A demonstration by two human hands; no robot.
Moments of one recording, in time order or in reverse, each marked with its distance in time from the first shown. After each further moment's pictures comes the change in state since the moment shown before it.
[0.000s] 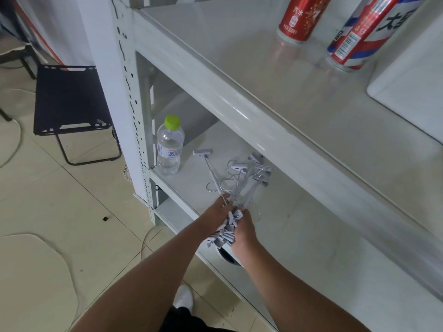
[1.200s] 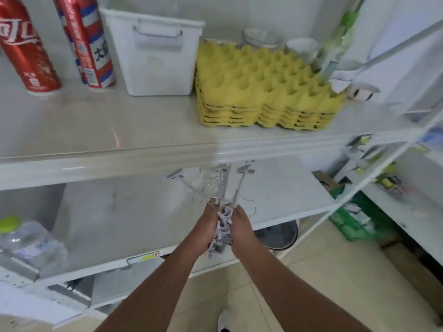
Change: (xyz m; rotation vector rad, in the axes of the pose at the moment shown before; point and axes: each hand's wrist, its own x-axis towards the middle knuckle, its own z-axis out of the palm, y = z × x) left_hand -0.142 0.045 0.135 0.256 -0.683 0.068; right_hand -0.190 0.011 -0.122 0.395 0.552 -0.280
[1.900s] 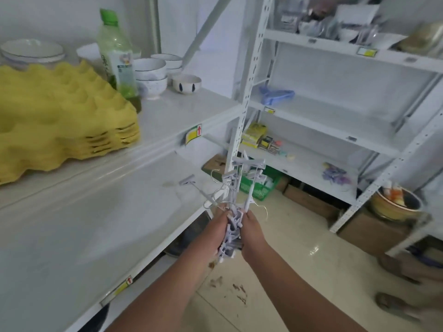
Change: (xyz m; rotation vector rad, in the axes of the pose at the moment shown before) left_hand 0.026 0.001 0.324 0.257 -0.558 -0.116; right_hand -0.036 -0.026 -0.307 0.305 0.621 -0.013
